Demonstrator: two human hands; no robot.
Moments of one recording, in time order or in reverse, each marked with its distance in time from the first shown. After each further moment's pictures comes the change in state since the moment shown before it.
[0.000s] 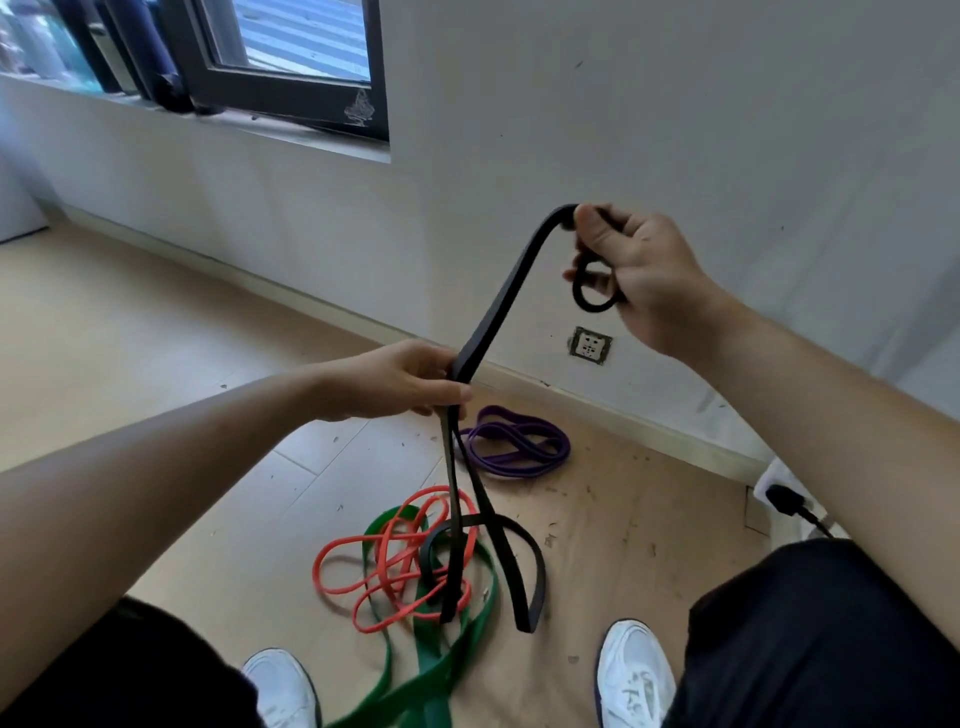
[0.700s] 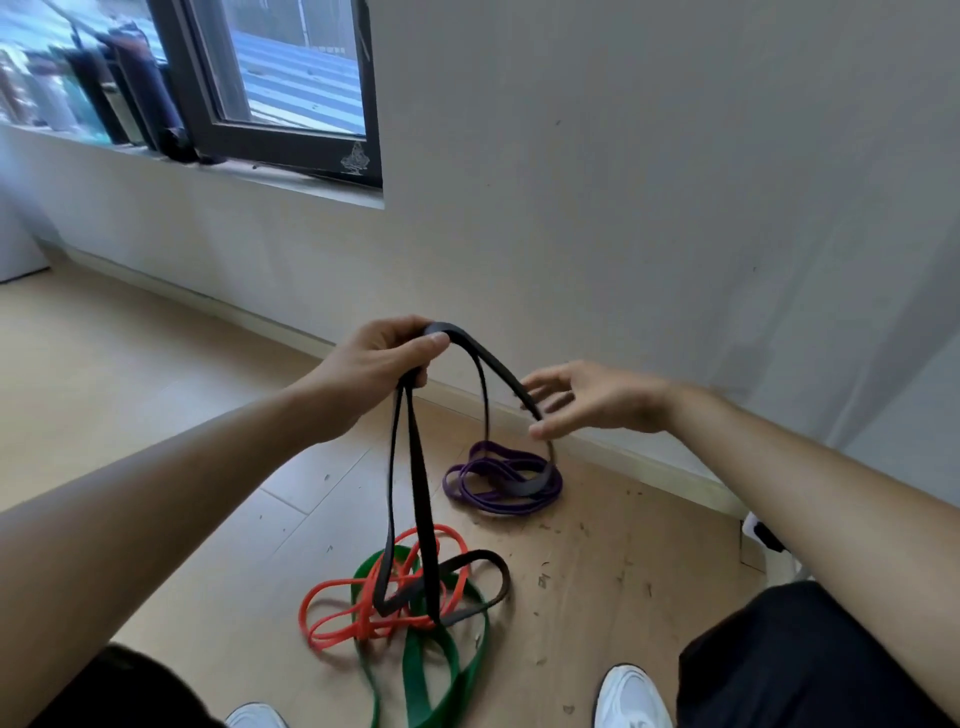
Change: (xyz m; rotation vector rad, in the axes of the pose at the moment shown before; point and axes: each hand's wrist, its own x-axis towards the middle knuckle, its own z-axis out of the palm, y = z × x) left_hand 0.003 0.026 -0.010 -0.319 0.474 0.142; right_hand -0.007 0.053 -0.029 -0.626 -0.651 0.352
